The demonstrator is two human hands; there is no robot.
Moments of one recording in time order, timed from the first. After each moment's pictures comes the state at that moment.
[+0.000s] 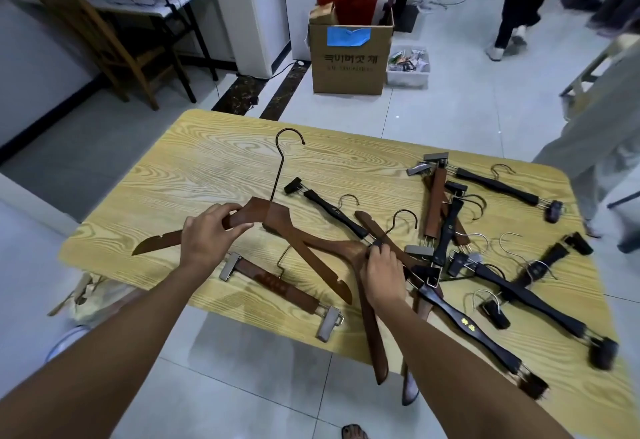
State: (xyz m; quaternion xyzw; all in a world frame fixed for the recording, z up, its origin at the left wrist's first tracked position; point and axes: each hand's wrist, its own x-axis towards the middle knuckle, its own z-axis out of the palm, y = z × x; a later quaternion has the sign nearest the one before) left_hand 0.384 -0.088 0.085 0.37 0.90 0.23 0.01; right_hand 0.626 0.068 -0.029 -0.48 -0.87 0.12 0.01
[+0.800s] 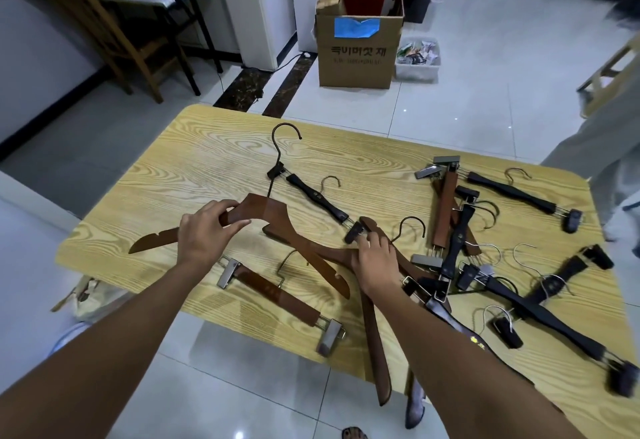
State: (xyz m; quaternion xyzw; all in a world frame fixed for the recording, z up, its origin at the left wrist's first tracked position) left_hand 0.359 -0.069 0.073 0.36 0.90 0.22 0.00; right_hand 0.589 0.100 -0.022 -0.41 -0.91 0.12 -0.03
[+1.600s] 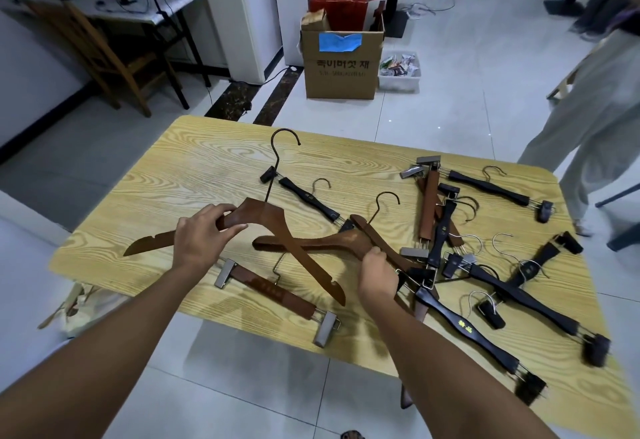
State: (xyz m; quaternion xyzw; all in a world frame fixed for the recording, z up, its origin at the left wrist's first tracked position) left_hand 0.377 -0.086 0.087 0.39 0.89 0.23 -0.01; right_hand 0.608 0.068 -0.013 -0.56 -0.81 0.13 -0.07
